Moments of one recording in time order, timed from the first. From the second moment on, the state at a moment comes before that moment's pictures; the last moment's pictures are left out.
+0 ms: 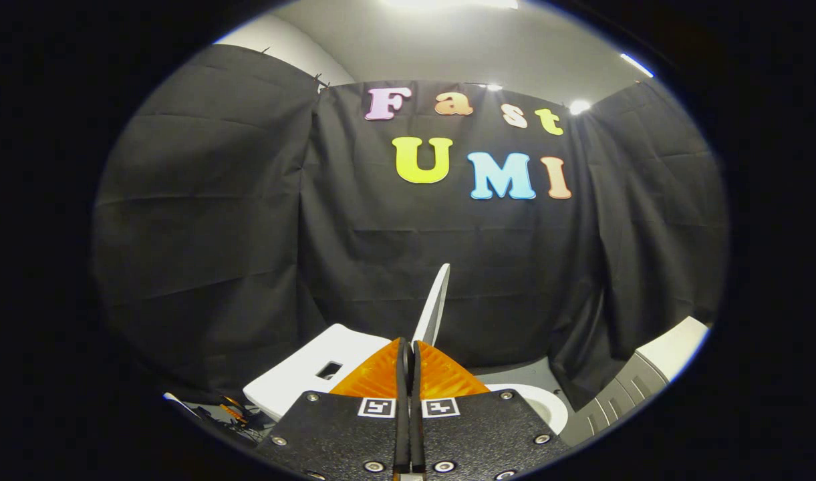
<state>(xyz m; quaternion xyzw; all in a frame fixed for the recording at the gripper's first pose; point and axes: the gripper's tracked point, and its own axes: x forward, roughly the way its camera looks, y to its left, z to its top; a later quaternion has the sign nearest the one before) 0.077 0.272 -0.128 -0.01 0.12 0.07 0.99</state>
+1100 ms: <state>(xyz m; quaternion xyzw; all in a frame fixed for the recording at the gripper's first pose) 0.084 0.412 -0.138 -0.04 0.12 0.16 0.98</state>
